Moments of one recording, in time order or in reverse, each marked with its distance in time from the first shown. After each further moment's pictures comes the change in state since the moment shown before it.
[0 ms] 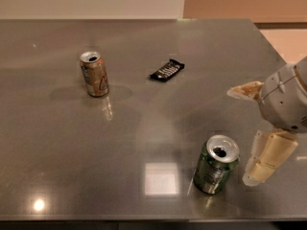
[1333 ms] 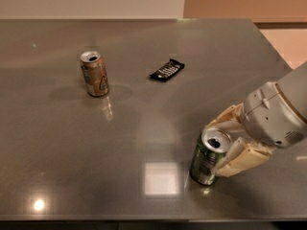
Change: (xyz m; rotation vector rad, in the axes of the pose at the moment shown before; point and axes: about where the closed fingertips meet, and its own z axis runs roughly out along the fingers) arm -0.027 0.030 0.030 -0.135 -0.169 -0.046
